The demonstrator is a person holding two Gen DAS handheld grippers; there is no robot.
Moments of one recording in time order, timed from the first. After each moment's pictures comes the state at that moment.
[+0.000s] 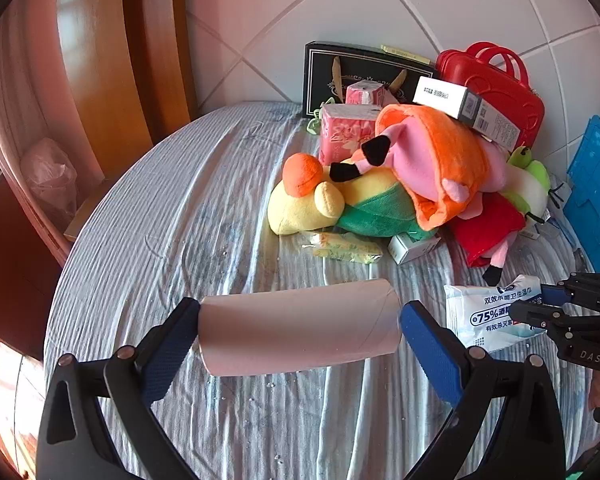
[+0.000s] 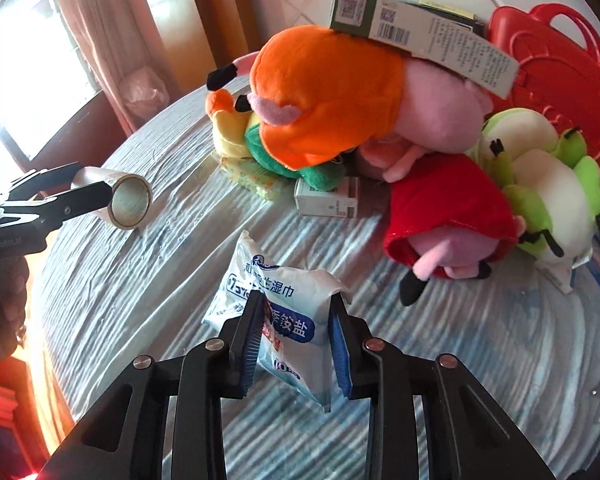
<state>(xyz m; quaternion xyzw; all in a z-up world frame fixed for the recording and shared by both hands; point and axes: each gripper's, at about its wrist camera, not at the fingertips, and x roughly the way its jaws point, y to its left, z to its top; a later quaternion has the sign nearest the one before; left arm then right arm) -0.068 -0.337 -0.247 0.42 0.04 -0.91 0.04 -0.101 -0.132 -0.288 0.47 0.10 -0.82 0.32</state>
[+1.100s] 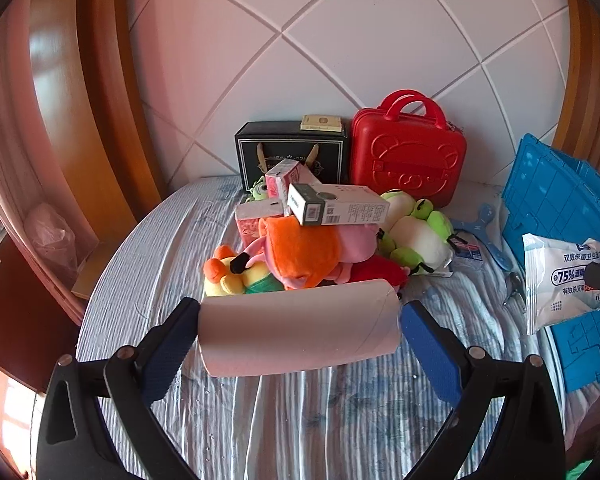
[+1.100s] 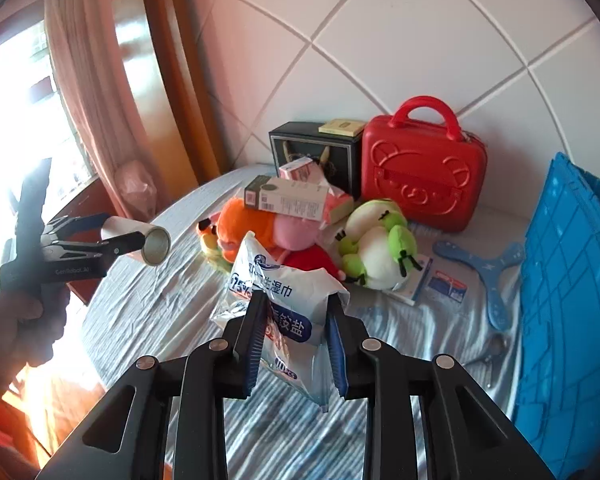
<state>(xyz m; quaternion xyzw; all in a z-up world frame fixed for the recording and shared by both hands) -0.036 -0.196 -0.090 0.37 -0.01 -0.93 0.01 -0.023 0.072 -0.060 0.36 0.03 -0.89 0.28</state>
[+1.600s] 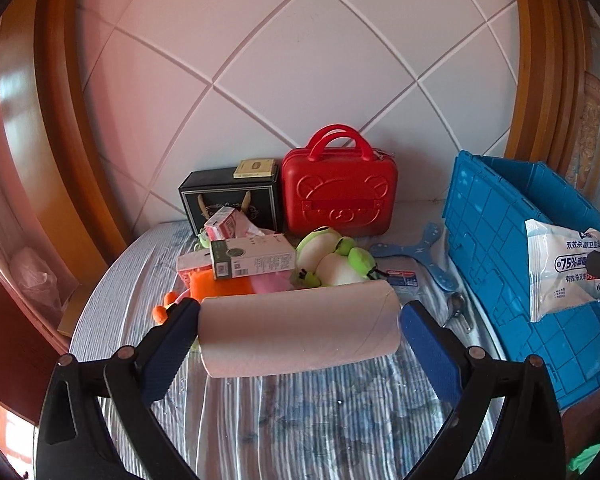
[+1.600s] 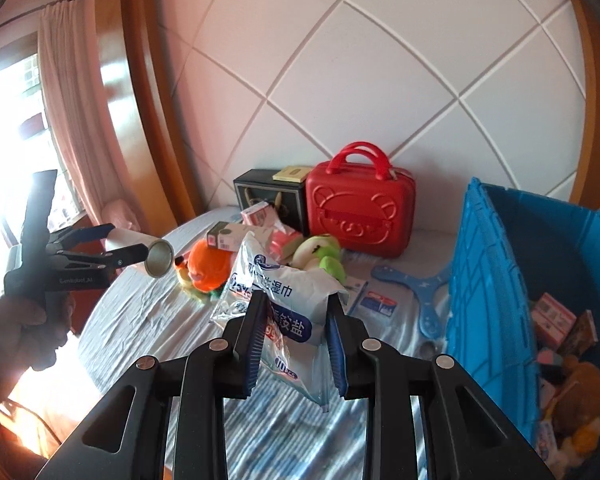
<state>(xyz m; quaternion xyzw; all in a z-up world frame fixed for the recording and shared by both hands) -0.028 -0.078 -0.021 0.33 -0.03 -0.94 -0.04 0.012 0.192 0.006 0.31 0.01 -0.92 0.24</state>
